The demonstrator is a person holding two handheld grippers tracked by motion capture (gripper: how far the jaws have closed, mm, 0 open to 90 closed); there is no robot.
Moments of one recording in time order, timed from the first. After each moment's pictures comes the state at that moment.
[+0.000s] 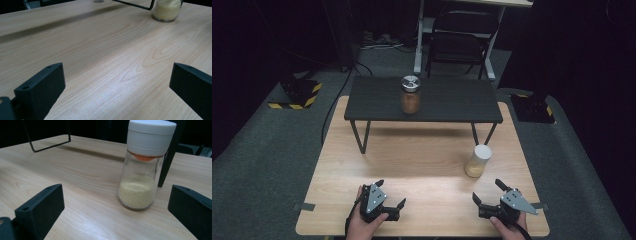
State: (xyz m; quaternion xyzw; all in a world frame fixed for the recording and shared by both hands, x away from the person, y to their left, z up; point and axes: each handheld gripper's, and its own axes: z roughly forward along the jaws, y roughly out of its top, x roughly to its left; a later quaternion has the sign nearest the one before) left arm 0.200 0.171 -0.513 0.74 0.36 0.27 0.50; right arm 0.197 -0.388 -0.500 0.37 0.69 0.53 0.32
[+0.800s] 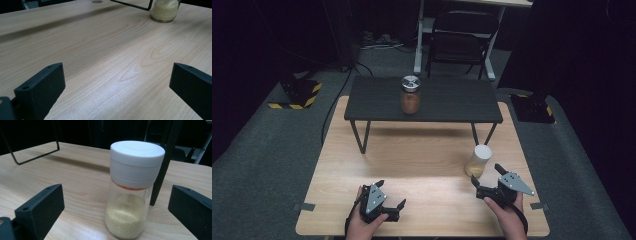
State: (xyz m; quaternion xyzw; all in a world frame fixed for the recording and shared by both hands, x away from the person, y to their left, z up) left arm 0.201 0.173 -0.512 0.74 0.36 0.26 0.50; right arm 0.237 -0.376 -0.480 0.39 0.68 0.52 0.33
